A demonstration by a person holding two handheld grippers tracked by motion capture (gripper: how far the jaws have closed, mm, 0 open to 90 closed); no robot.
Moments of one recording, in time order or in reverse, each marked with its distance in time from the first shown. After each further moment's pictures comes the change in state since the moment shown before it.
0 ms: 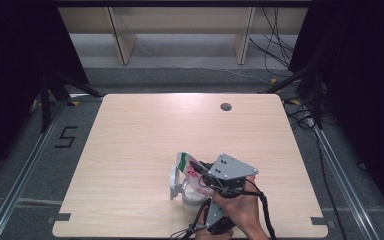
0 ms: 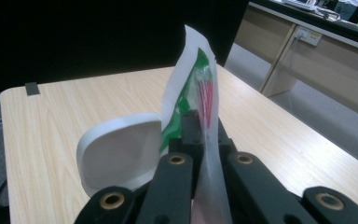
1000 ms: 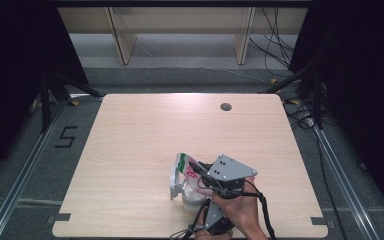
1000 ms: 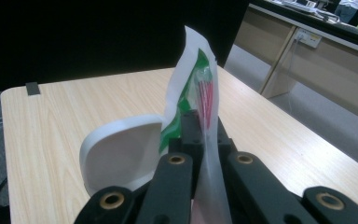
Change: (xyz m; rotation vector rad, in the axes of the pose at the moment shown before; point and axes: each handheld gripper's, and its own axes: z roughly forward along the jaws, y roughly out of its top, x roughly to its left) left arm 0.000 0.000 -0.002 0.001 0.003 -0.003; right arm 0.002 0.001 0.001 -0.007 -0.008 -0.009
